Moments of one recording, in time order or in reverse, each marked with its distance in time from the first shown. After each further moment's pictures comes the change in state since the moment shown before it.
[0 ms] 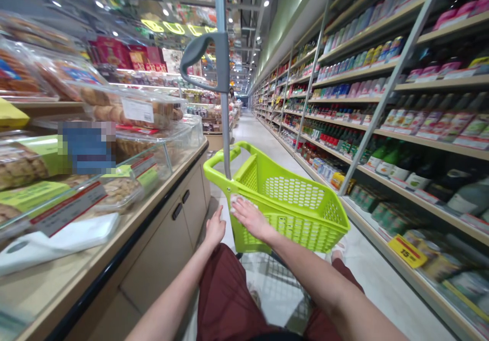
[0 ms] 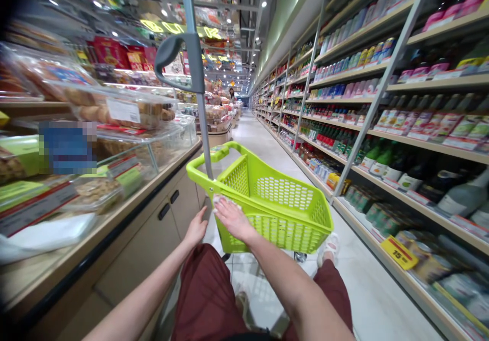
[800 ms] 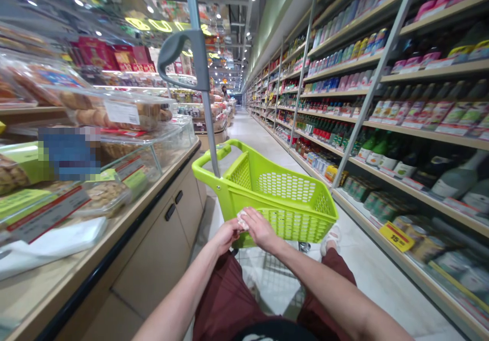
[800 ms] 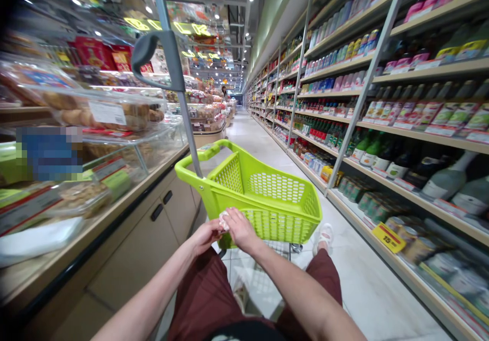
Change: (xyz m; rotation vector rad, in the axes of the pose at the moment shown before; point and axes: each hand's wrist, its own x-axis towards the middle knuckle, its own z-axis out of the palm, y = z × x) left_hand -0.047 0.065 0.029 -0.728 -0.510 -0.356; right_hand -0.062 -0.014 -0.027 0.020 0.049 0.188
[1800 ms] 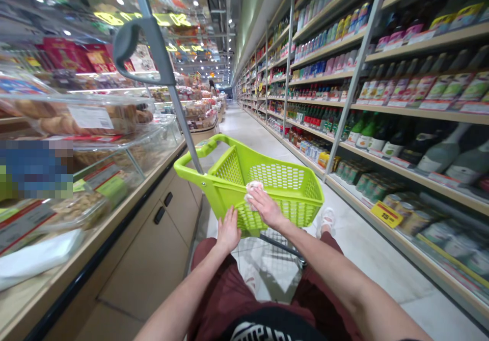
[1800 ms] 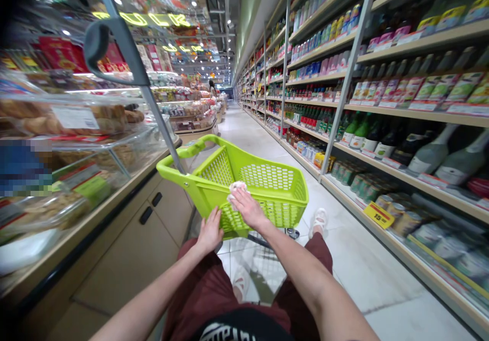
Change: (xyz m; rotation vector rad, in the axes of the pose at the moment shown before) left_hand 0.018 -0.042 0.033 1.494 0.239 0.400; right_hand -0.029 0.064 -0.027 -0.071 0.133 -0.044
